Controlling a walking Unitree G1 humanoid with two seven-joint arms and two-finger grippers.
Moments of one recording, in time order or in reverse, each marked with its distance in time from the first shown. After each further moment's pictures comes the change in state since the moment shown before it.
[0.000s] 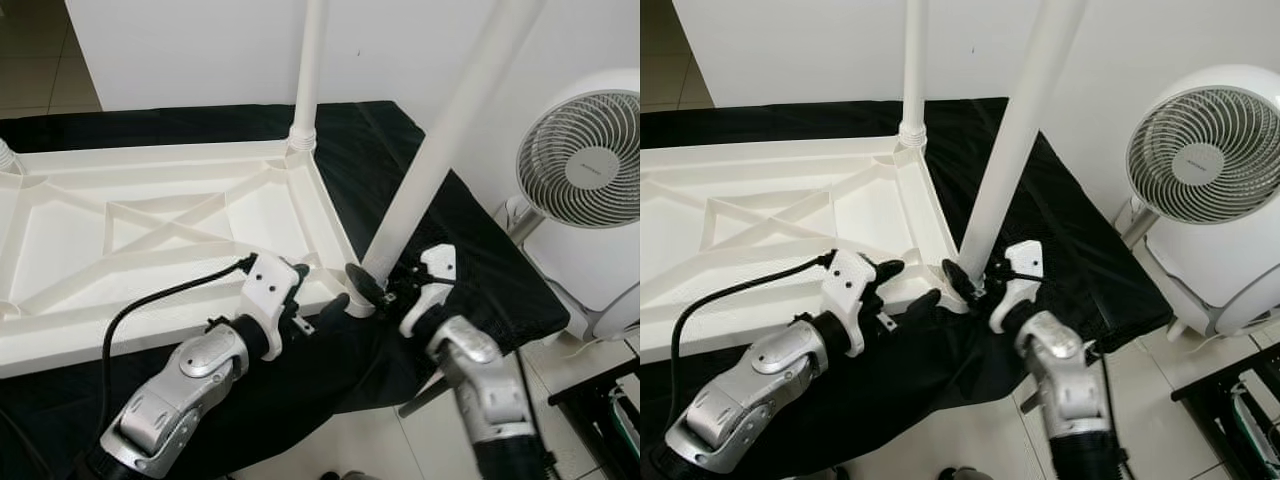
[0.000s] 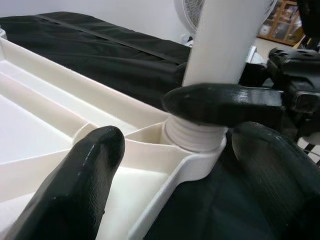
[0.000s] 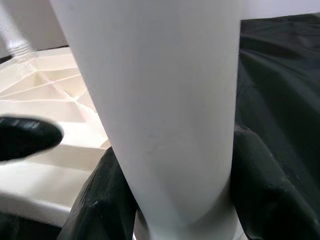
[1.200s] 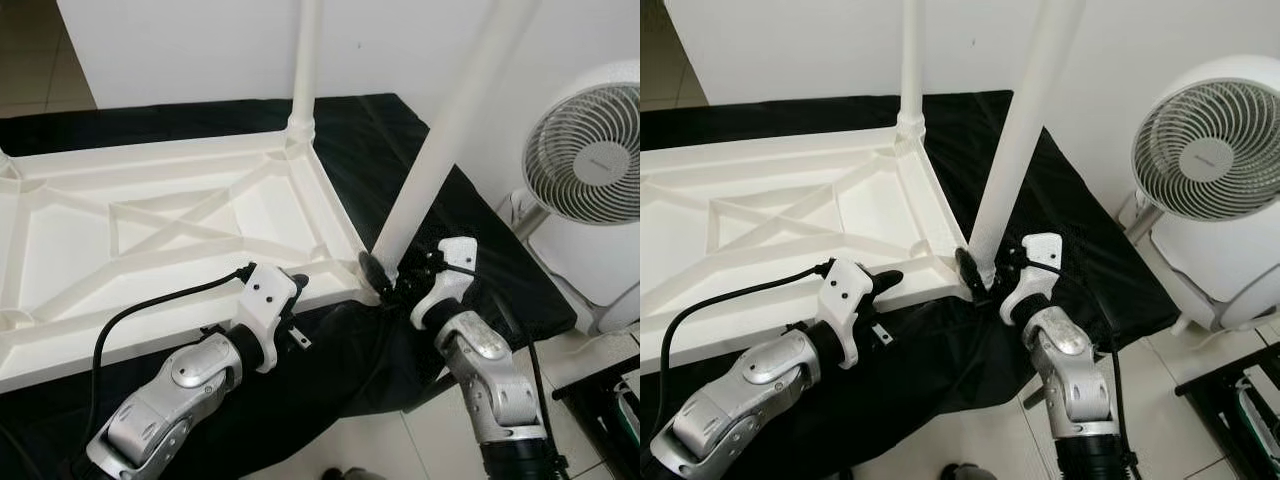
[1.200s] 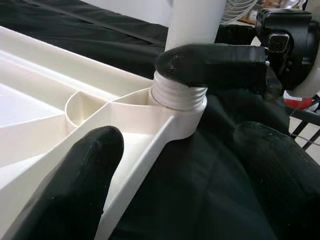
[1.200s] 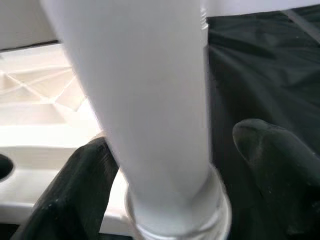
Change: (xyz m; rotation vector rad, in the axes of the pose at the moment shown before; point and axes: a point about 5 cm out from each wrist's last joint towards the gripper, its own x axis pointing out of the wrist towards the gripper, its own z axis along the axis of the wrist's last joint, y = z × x) left arm -0.009 -0.008 -0.002 -0.001 0.027 -0.053; right arm -0.009 -0.025 0.015 -0.064 0.043 0.015
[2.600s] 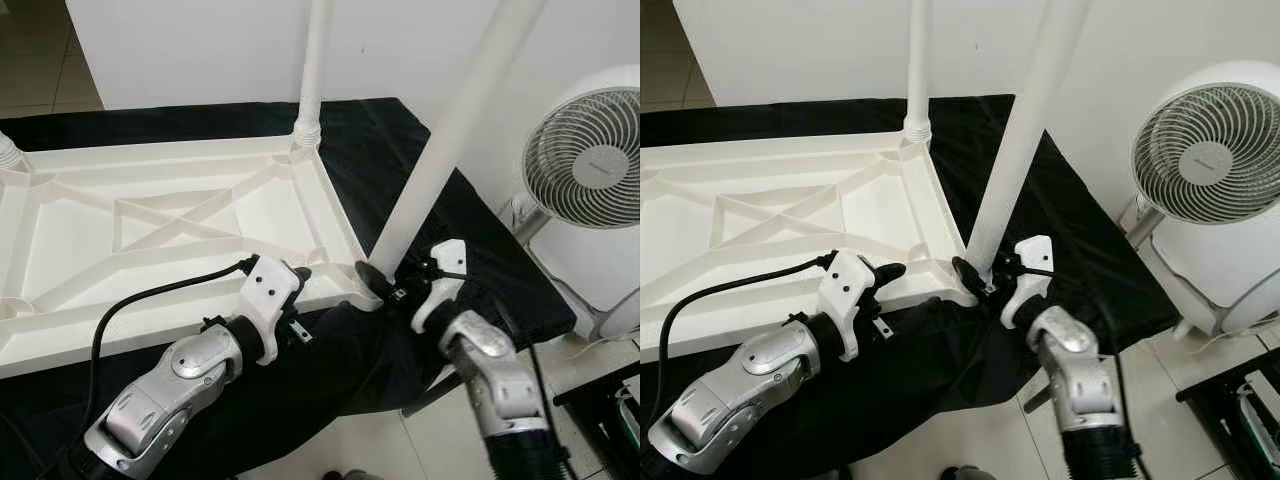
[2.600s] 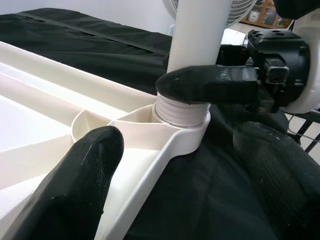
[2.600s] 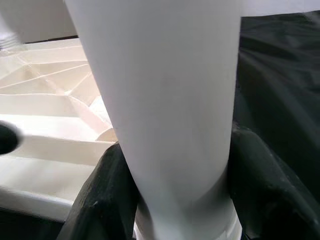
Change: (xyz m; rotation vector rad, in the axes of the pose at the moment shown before) left arm 0.003 0.003 0.006 0.034 -0.001 -0.019; right arm 0.005 0.009 -0.010 0.021 -0.015 -0.038
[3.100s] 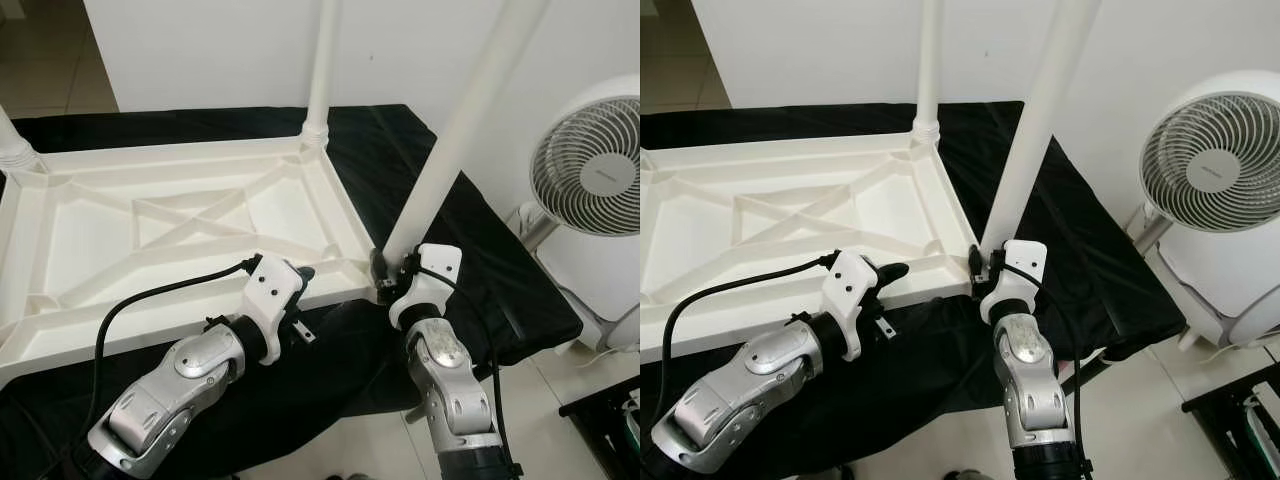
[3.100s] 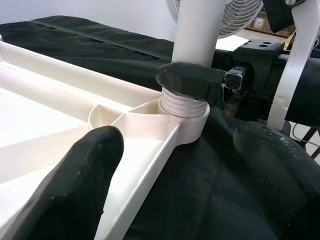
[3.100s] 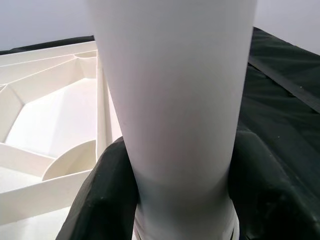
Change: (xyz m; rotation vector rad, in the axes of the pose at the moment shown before) left arm 0.003 -0.002 0.002 -0.001 -0.018 -0.008; right arm 0.005 0.016 -0.002 0.006 0.010 -0.478
